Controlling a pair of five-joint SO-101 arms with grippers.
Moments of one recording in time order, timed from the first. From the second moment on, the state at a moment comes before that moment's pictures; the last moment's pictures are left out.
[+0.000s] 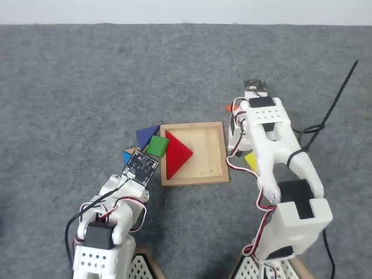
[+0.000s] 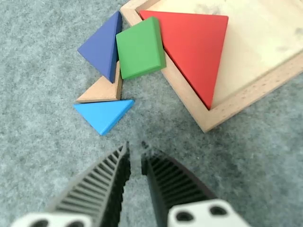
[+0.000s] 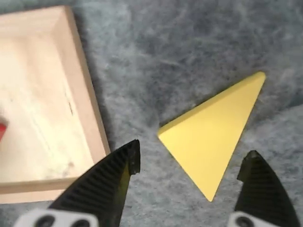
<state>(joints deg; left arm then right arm) 1.4 -103.1 96.9 72.0 -16.4 -12.0 11.1 15.2 72.2 -11.6</state>
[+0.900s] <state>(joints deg) 1.4 -103.1 96.9 72.0 -16.4 -9.2 17.7 16.1 68.2 -11.6</state>
